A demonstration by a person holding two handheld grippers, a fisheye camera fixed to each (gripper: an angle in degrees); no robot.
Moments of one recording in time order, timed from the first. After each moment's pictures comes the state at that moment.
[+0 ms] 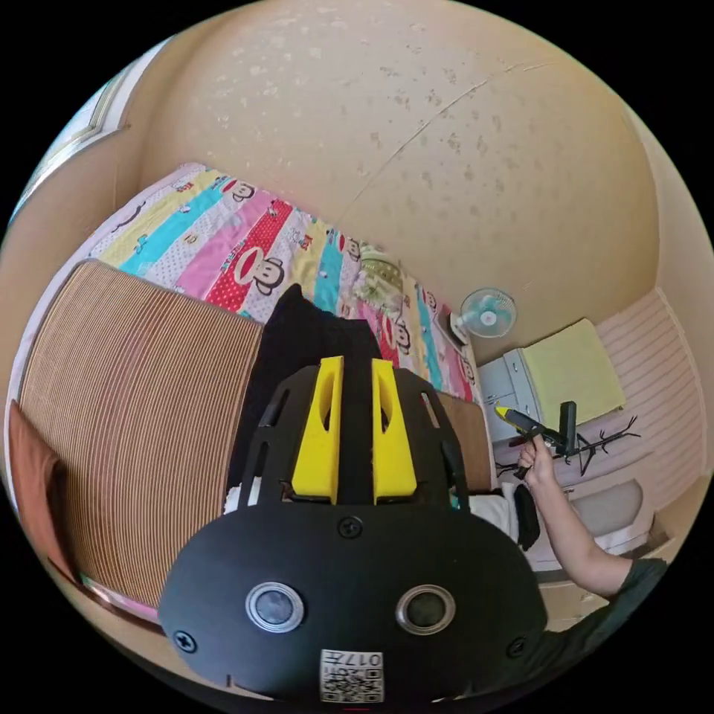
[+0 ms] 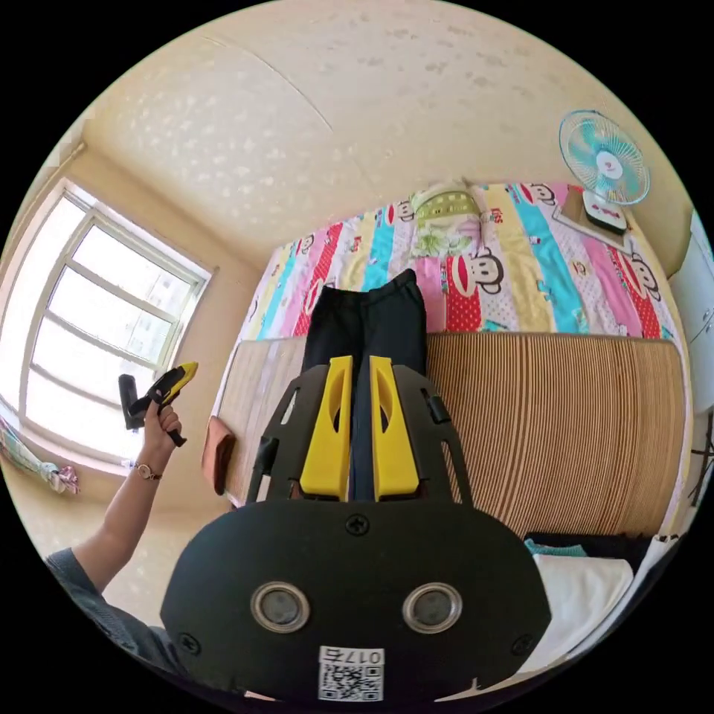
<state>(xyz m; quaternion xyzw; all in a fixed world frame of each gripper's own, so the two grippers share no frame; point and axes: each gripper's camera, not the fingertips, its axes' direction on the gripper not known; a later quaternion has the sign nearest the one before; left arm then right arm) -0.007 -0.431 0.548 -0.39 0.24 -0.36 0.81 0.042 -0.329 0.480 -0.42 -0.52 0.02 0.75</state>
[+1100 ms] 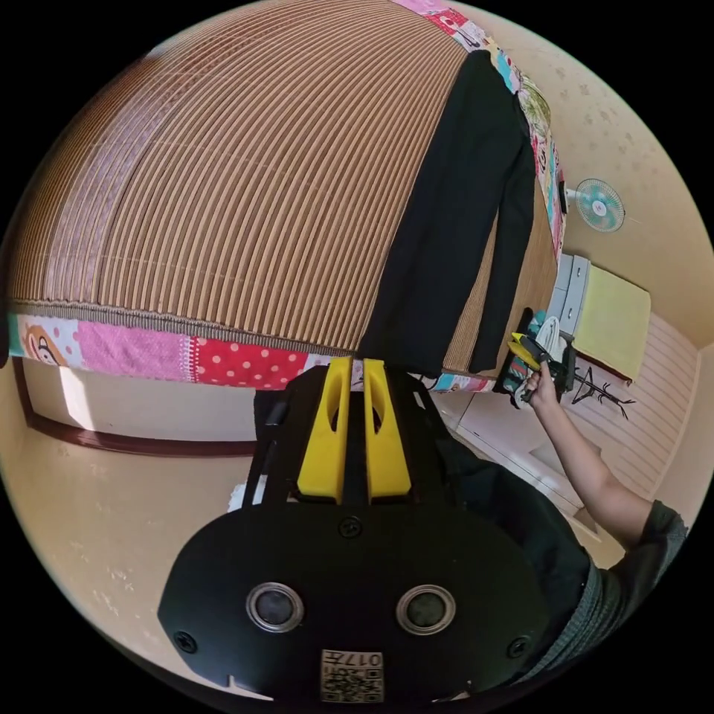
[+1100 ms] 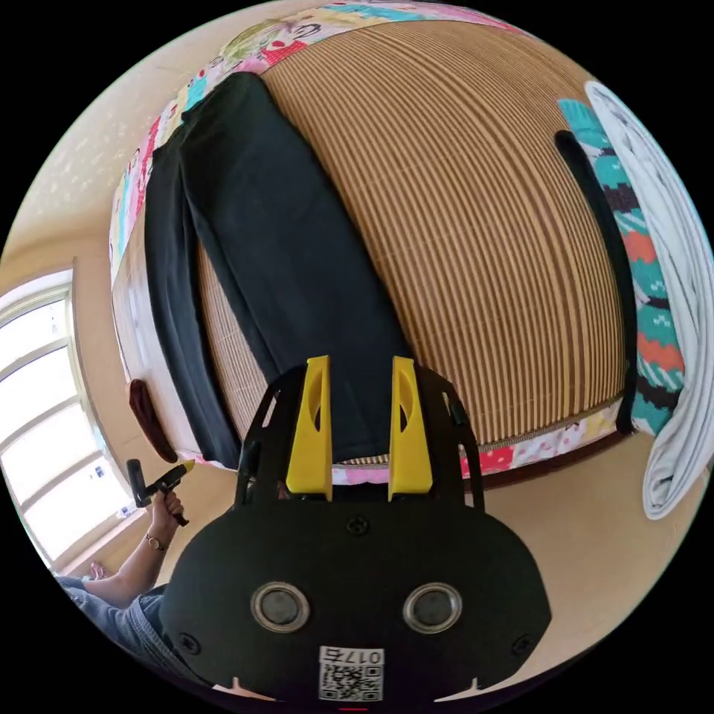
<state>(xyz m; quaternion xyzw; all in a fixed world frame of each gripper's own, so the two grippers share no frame) -0.286 -0.216 0.423 -0.69 0.29 -0.36 0.56 0.251 0.097 0.423 -0.66 -0.29 0.10 0.69</state>
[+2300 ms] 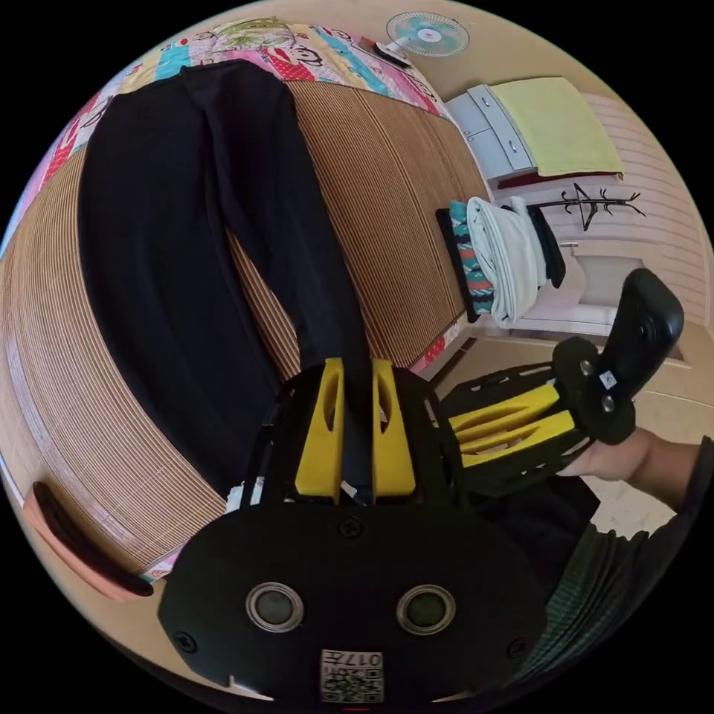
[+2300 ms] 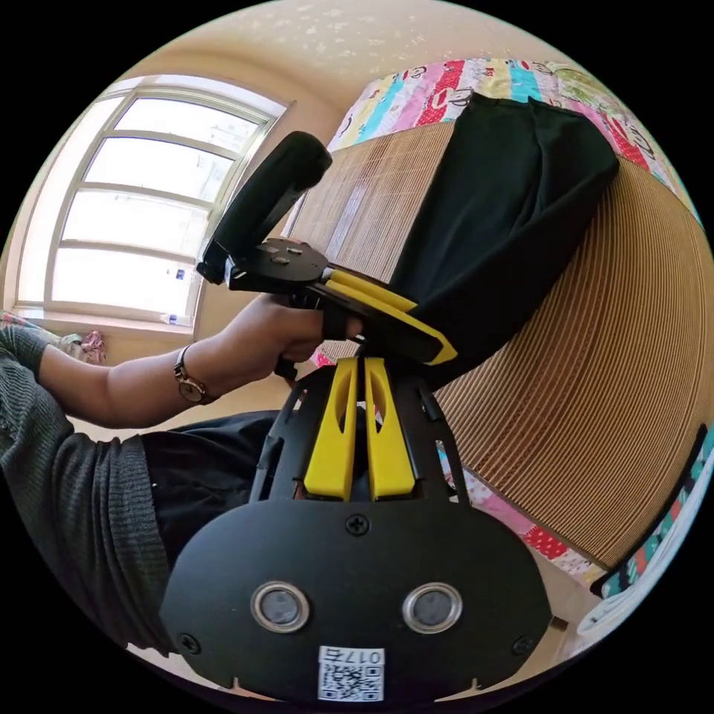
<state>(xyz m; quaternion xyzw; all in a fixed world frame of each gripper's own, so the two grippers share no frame) -0.152 -0.441 0.491 -0.64 0.47 -0.06 0.61 0.232 0.017 0.157 -0.51 -0.64 -0.12 0.56</state>
